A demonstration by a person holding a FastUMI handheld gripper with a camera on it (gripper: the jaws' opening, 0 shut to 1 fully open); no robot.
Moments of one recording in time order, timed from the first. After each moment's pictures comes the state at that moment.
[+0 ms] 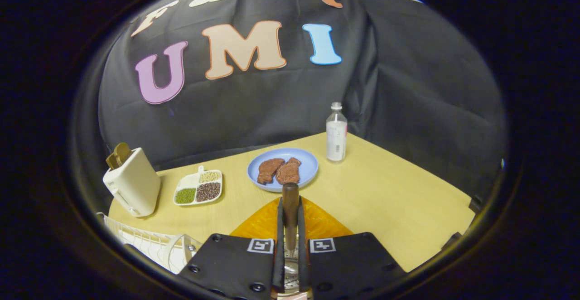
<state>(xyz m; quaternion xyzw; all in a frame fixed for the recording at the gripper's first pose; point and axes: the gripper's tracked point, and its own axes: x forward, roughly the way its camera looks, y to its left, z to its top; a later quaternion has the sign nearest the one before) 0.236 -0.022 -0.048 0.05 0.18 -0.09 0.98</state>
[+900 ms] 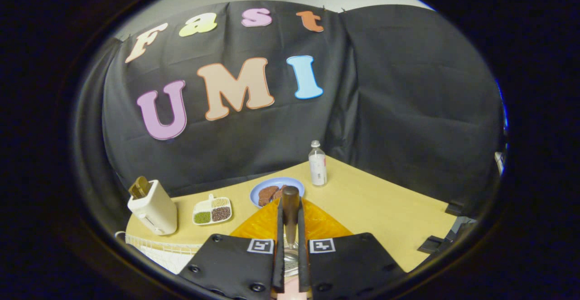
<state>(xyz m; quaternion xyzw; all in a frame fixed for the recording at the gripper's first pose) 0.149 -0.040 0.054 0.10 0.10 -0.12 0.98</state>
